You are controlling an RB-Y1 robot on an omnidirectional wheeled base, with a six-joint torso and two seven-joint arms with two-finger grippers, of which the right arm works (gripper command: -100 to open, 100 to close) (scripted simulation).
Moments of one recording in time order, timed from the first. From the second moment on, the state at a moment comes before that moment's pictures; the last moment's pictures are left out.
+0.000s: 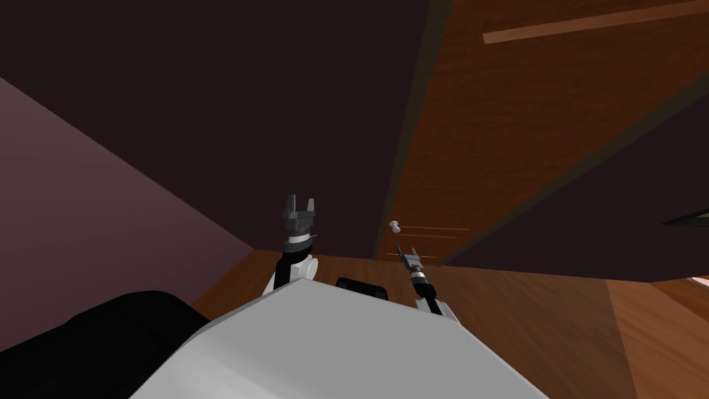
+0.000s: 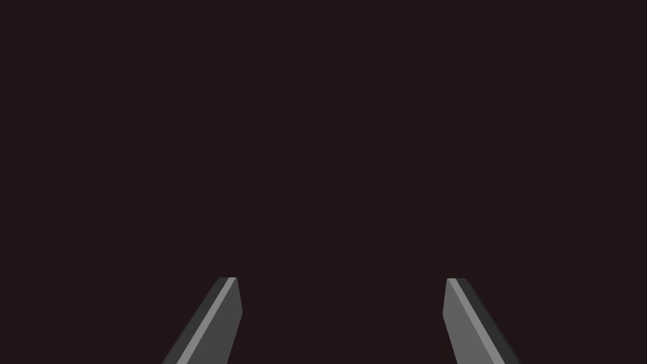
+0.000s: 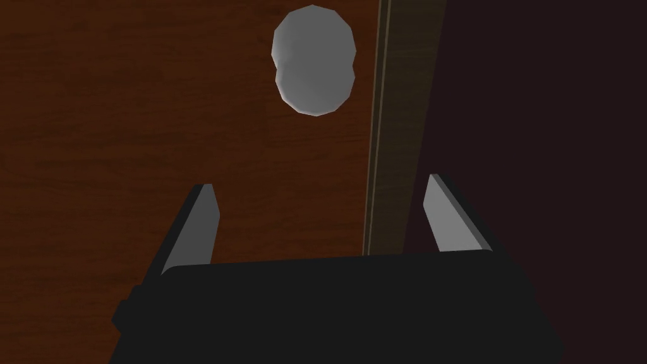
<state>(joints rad) 0.04 -0.13 -0.24 -0.80 0.42 -0.86 1.13</state>
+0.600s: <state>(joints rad) 0.03 -0.15 -0.23 -0.74 0.29 -0.85 1.22</state>
